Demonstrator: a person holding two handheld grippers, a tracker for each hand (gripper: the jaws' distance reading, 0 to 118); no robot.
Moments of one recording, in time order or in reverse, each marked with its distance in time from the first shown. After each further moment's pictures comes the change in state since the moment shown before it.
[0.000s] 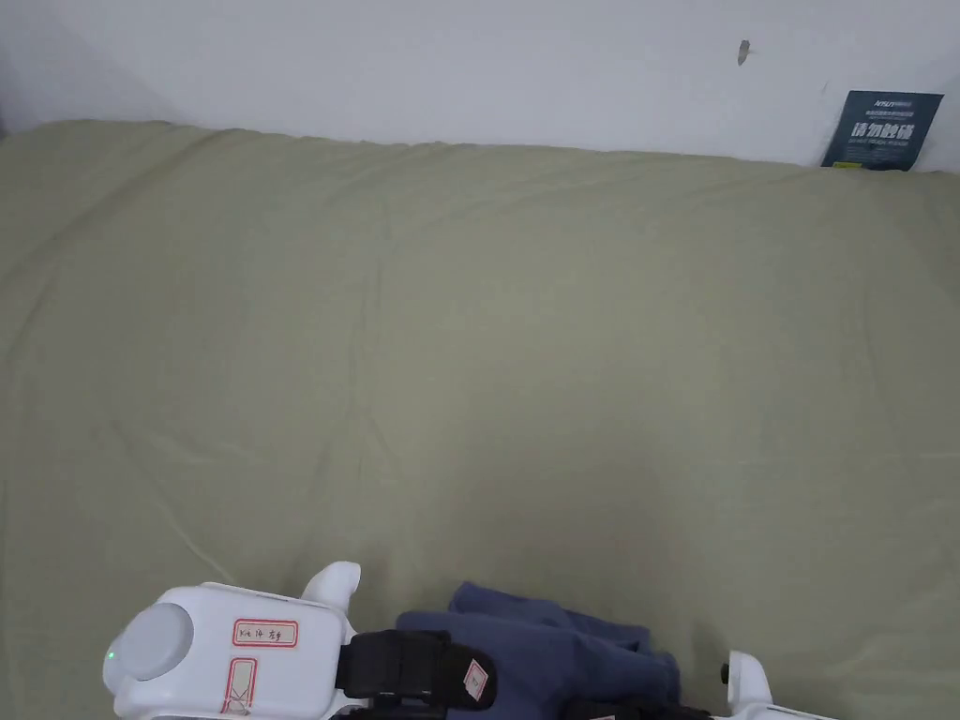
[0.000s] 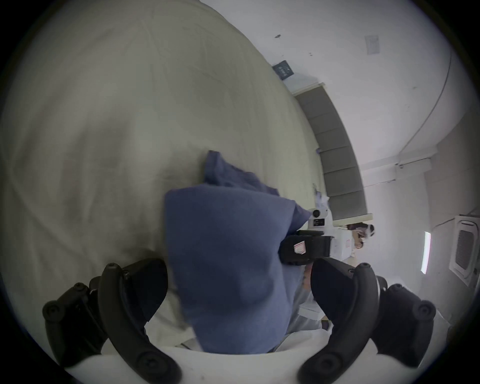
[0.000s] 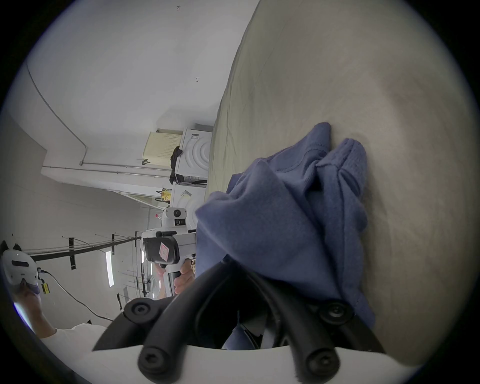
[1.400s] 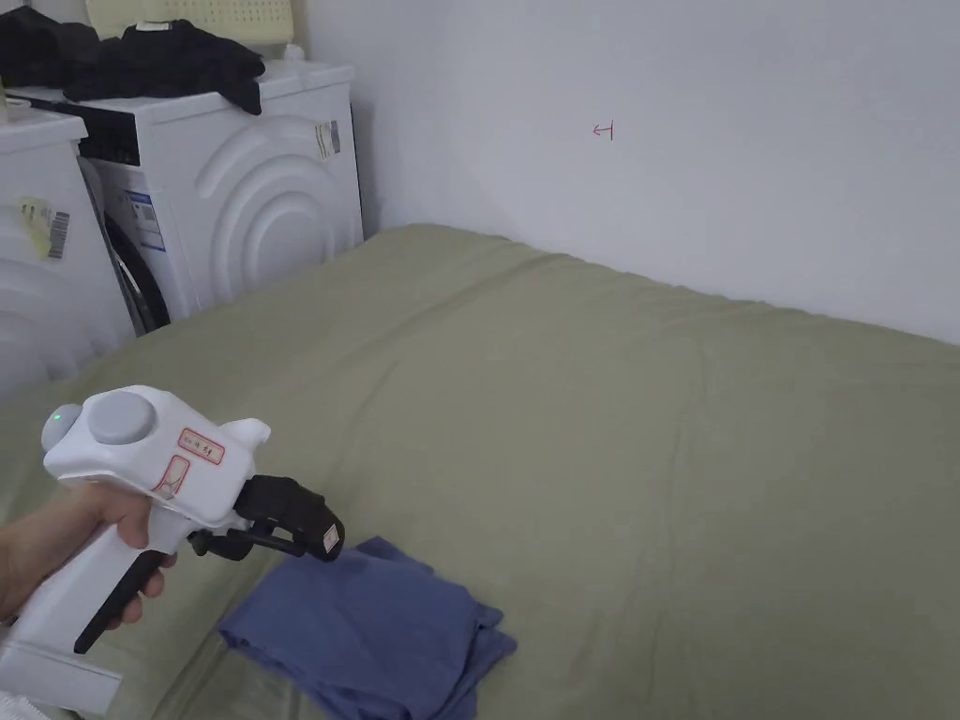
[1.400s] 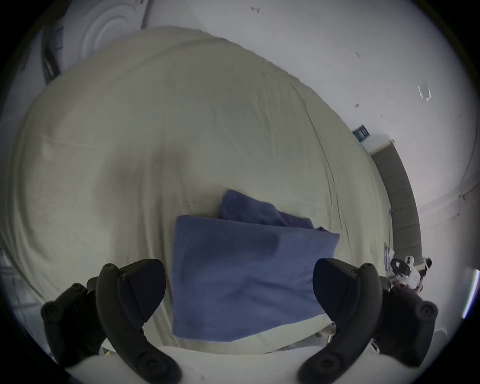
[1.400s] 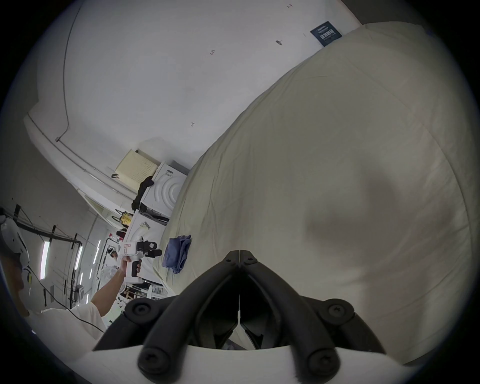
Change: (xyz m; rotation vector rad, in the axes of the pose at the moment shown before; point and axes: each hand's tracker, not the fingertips) left arm -0.076 0.100 0.341 0.311 0.647 0.070; right arm -0.102 0.034 0.094 0.319 -0.328 0.288
